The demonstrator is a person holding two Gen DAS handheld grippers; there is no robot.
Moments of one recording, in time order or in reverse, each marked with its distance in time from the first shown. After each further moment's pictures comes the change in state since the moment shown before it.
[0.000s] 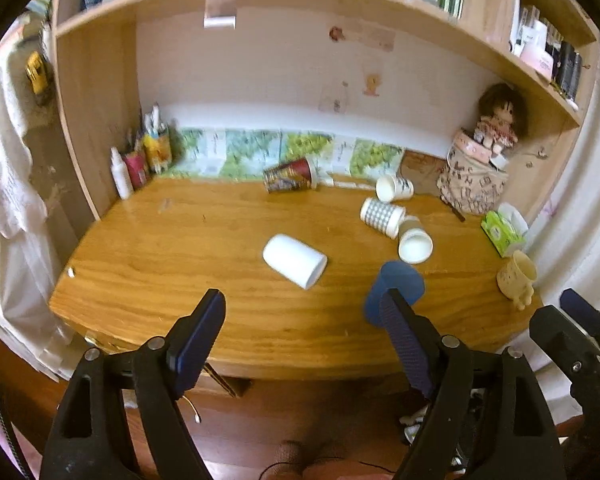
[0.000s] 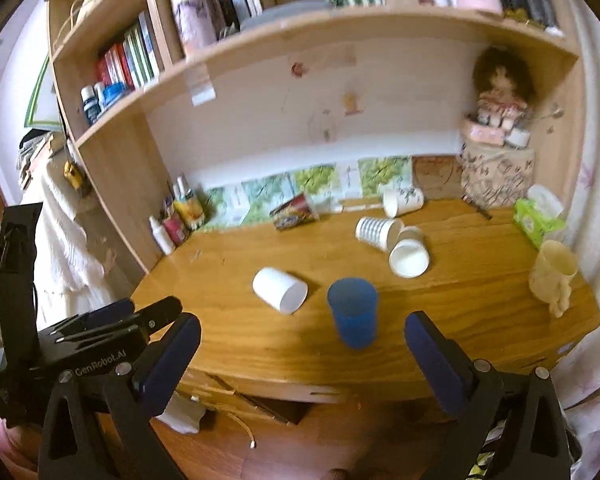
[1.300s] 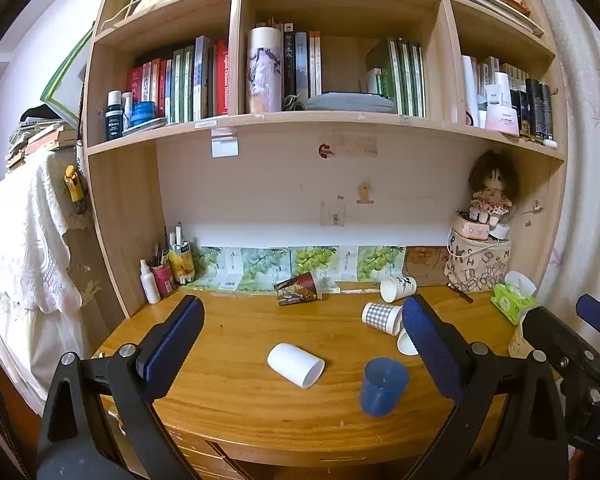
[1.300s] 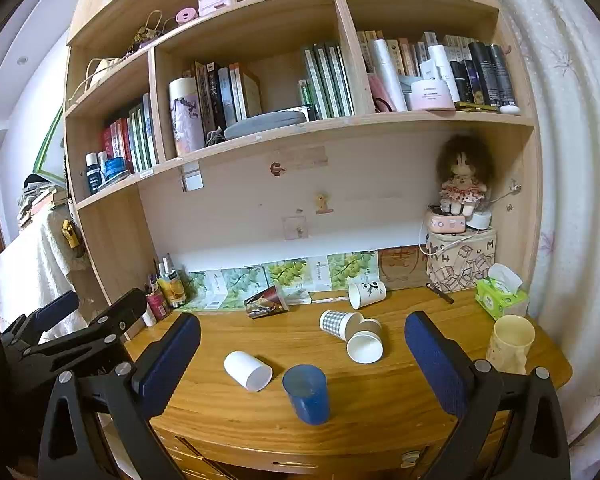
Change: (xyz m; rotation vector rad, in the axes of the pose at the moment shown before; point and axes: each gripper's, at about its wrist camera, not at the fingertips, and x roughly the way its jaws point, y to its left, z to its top) left arm -0.054 -0.060 0.005 0.076 -0.399 0.118; right arm -0.056 -0.036 0.011 -0.025 -0.319 -0.049
